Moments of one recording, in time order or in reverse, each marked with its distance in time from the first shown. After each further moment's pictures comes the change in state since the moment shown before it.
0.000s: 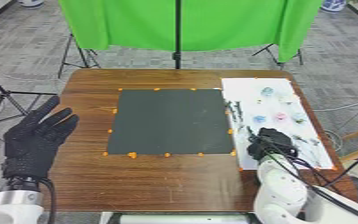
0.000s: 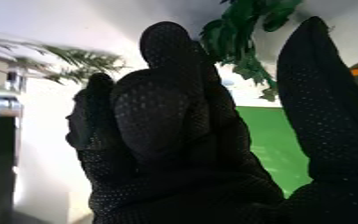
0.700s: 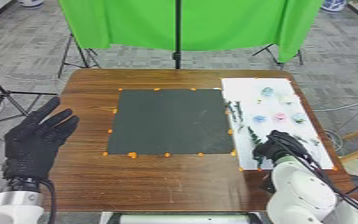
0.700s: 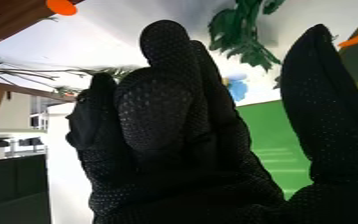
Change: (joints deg) left arm 0.1 0.0 0.1 0.1 0.1 0.0 -0.2; right arm -13.0 1.4 16.1 -7.6 7.5 2.5 -1.8
